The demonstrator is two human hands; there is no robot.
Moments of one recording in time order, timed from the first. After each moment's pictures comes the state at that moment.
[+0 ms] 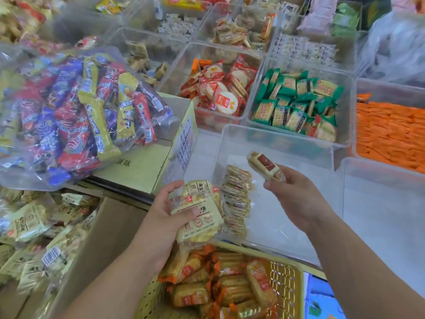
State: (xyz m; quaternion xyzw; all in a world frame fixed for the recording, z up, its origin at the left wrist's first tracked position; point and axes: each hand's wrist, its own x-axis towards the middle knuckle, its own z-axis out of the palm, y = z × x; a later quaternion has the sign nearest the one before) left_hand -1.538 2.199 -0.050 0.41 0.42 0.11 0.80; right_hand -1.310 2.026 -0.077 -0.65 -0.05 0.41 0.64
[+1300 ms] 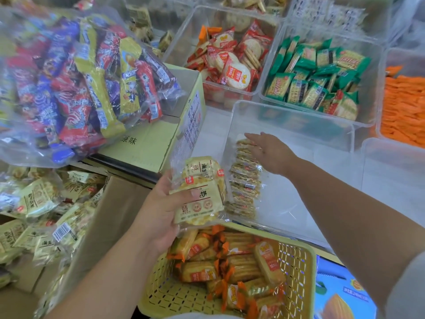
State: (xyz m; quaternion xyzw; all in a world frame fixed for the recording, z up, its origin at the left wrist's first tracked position) left_hand -1.552 2.208 -0.060 0.35 0.43 0.08 0.83; right_hand -1.259 2.101 -0.155 -0.84 -0.42 0.30 0.15
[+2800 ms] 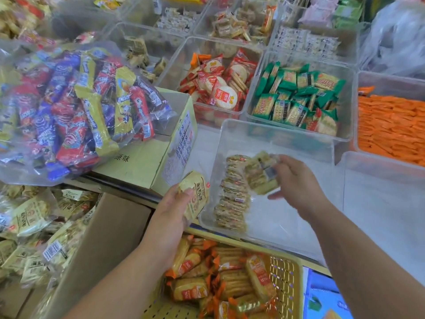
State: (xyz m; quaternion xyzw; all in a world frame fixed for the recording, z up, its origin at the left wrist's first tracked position) left_hand -1.526 2.181 -0.058 0.48 0.45 0.11 0.74; right_hand -1.309 2.038 -0.054 -0.83 -0.15 0.29 0.45
